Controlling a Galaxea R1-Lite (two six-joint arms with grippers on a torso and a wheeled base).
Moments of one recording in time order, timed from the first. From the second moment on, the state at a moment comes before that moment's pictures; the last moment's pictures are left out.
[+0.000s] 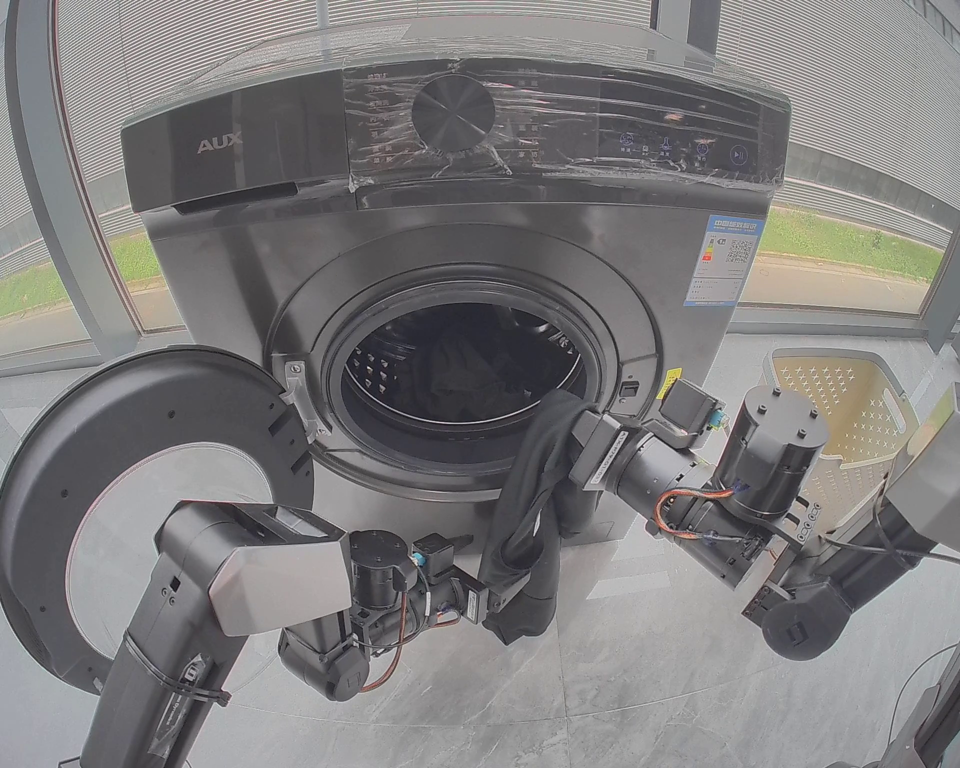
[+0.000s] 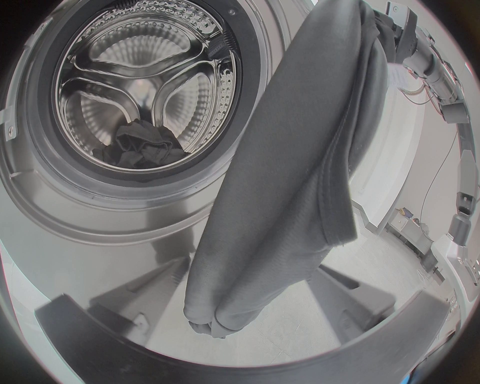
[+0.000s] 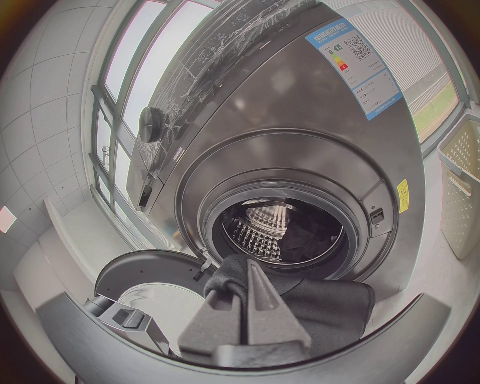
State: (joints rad) left arm -0.55 2.64 -0.89 -1.55 -0.24 -0.04; right arm 0.70 1.96 -0.71 -1.36 -0.09 0.51
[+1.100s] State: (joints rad) left arm -0.51 2.24 -0.46 -1.55 -0.26 -0.04; right arm 0.66 1.85 -0.51 -1.37 -0.08 0.57
